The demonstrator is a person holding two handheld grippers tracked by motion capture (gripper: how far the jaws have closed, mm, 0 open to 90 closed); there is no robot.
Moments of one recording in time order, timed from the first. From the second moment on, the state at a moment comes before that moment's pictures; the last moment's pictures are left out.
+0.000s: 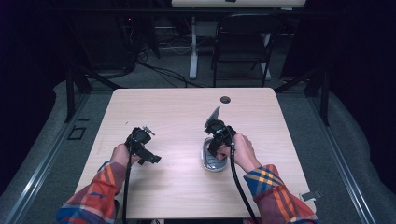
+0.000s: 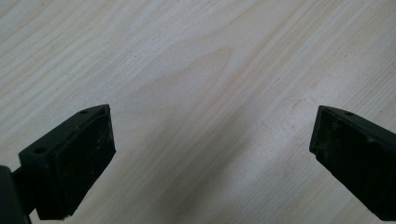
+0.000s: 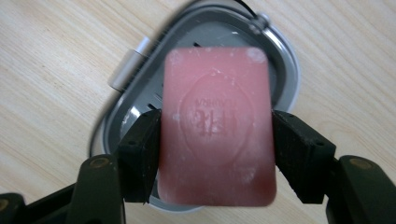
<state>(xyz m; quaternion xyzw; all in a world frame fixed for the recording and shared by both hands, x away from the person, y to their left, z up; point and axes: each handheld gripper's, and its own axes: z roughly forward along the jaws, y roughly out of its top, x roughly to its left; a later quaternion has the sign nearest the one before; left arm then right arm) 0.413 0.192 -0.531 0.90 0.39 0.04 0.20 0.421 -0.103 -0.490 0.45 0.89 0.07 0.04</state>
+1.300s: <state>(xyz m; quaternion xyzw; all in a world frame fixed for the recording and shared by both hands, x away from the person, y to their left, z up) 0.413 0.191 -0.531 0.90 0.38 0.04 0.20 0.390 -0.167 -0.455 0.40 0.90 0.15 0.06</state>
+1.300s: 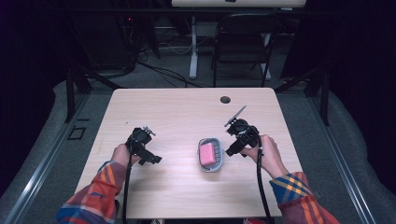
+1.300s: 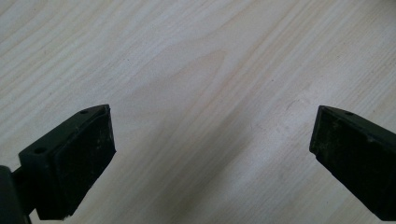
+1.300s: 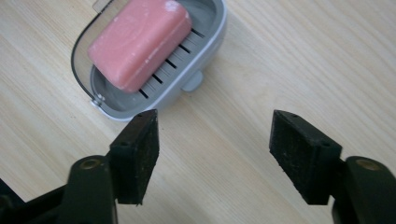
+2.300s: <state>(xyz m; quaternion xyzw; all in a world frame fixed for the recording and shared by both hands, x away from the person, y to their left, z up) 0.412 0.190 -0.531 0.90 0.38 0.04 0.20 0.354 -0.269 -0.489 0.43 0.89 0.13 0.09</state>
